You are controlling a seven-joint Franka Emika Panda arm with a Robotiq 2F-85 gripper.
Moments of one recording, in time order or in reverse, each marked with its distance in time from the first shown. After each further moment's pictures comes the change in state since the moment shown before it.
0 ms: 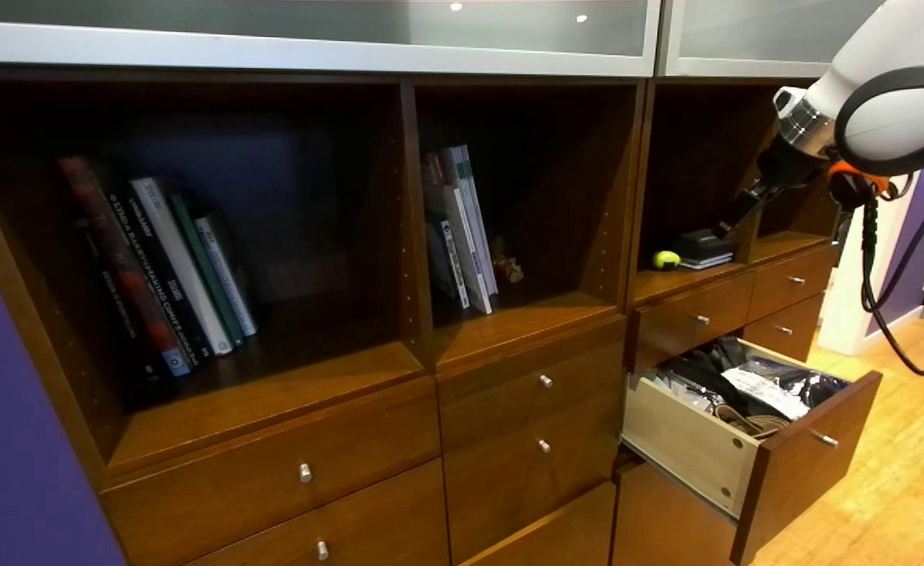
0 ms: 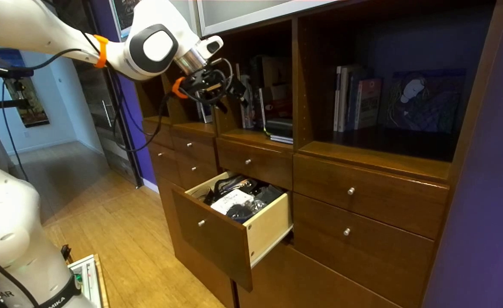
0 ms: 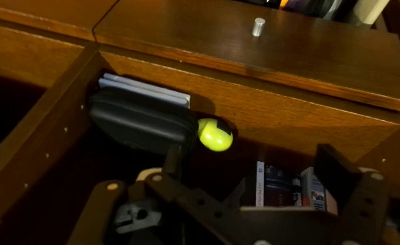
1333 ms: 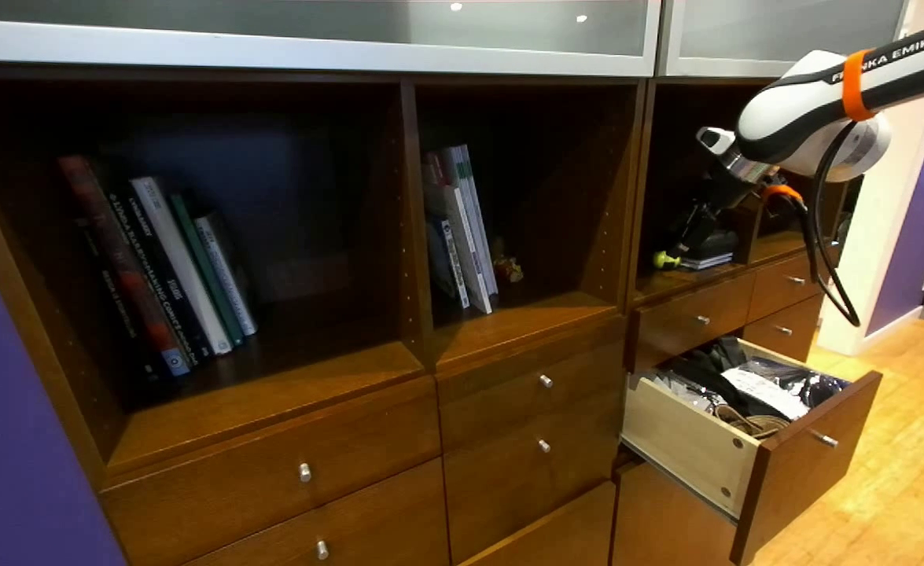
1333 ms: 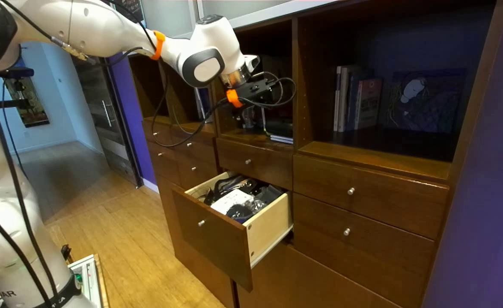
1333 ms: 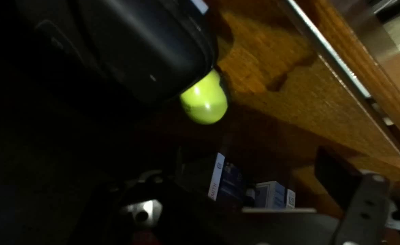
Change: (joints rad) arm 0.056 0.352 -0.080 0.281 0.459 -0.031 -0.902
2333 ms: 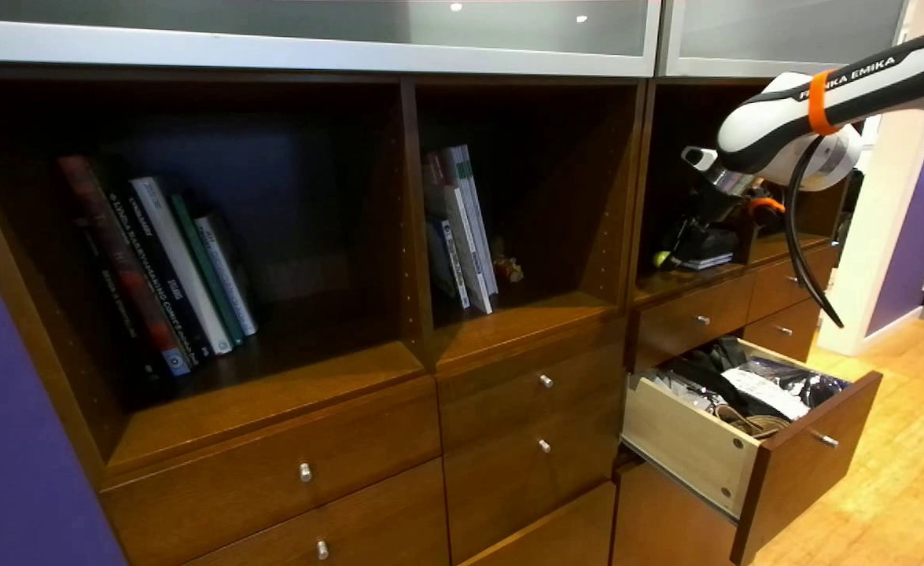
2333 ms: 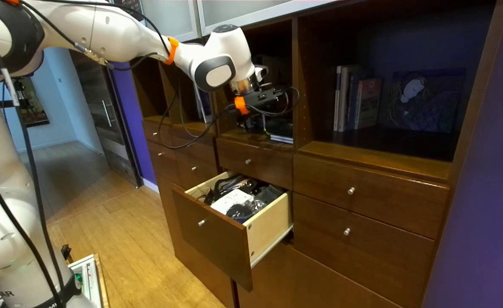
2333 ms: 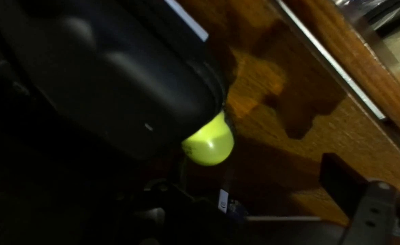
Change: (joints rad) arm -0.061 0.100 0.050 0.080 0.012 -0.070 0.006
